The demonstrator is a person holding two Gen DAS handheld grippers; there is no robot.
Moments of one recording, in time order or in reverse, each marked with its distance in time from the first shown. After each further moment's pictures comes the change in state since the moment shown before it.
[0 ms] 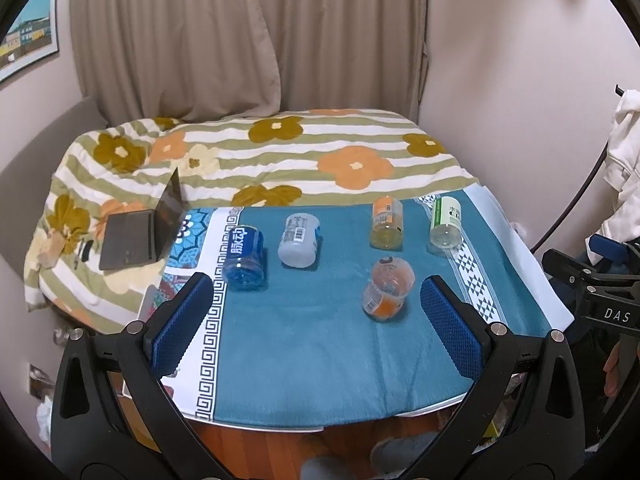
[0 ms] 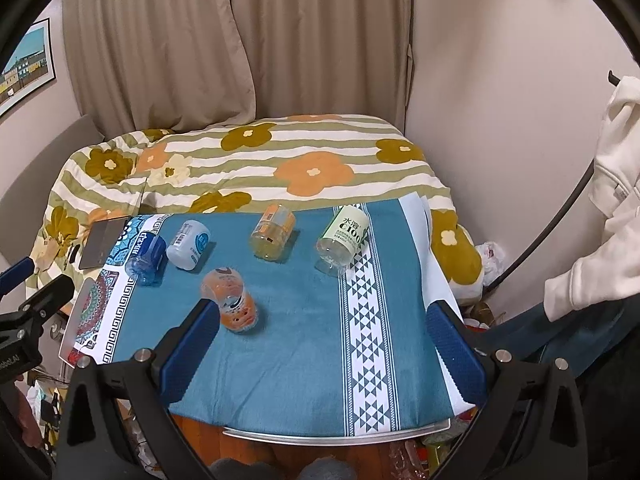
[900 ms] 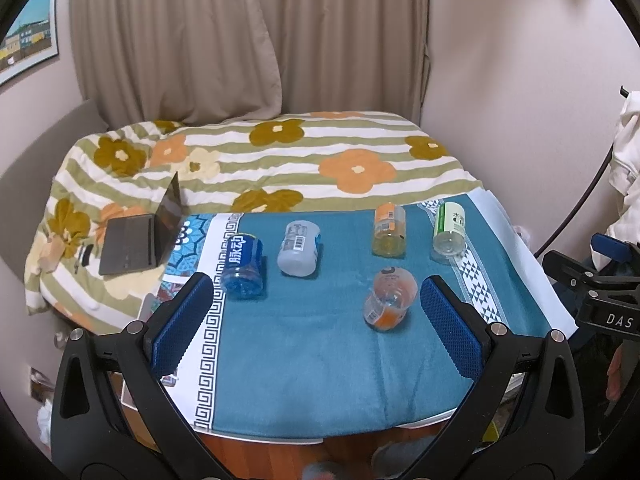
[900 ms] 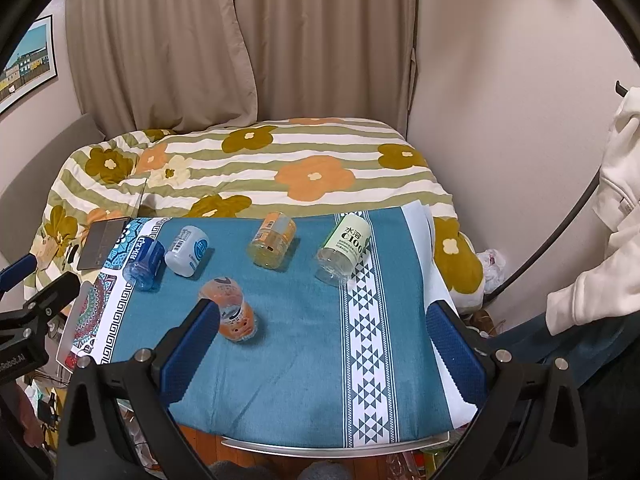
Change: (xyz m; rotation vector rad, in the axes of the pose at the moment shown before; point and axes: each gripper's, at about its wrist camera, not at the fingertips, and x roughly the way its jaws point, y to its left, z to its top) left arm 0.012 0.001 0.007 0.005 -0.008 0.007; right arm 0.006 0.001 0.010 -0.008 -0.004 -0.001
